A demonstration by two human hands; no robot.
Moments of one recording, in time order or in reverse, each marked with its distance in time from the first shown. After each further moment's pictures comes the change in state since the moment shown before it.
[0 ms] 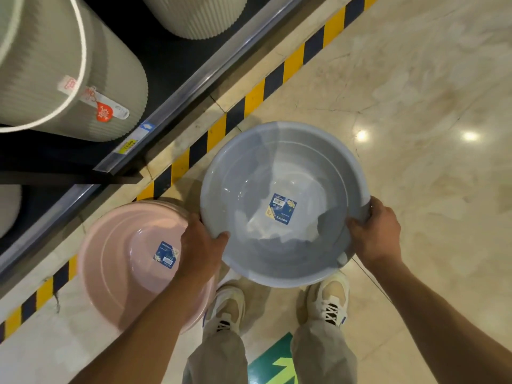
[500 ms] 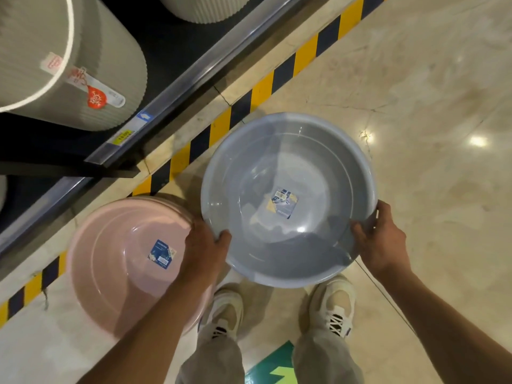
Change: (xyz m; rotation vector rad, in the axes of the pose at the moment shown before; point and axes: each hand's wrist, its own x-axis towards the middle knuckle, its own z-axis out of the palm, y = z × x) left_hand 0.012 -0.020 0.019 -0.005 -0.060 -0.004; right_hand 0.009 0.021 0.019 0.016 -0.085 -0.005
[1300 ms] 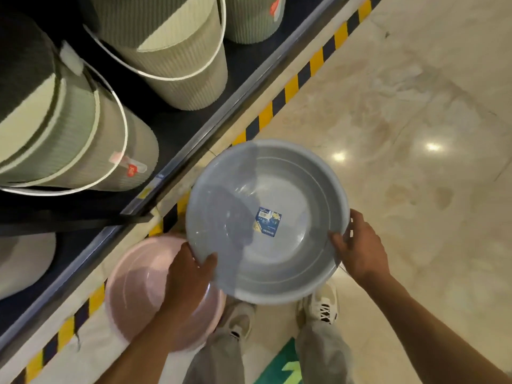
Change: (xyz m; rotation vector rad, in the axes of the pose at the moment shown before) left_hand -0.074 0.049 -0.110 0.022 -0.039 0.155; right_hand -0.095 -0.065 -0.085 -0.061 0.118 -0.072
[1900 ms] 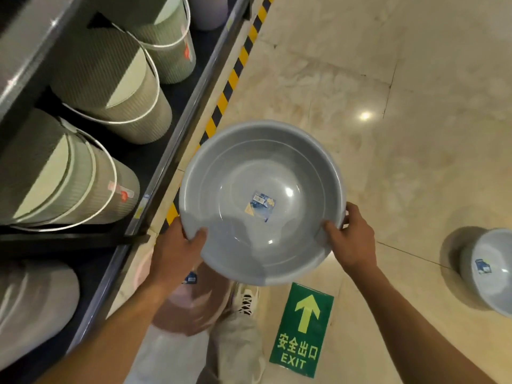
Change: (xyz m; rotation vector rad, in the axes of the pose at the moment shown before) left_hand -0.107 0.066 -0.105 0.146 -0.222 0.486; right_hand -0.229 -0.028 -0.063 0.322 0.390 0.319
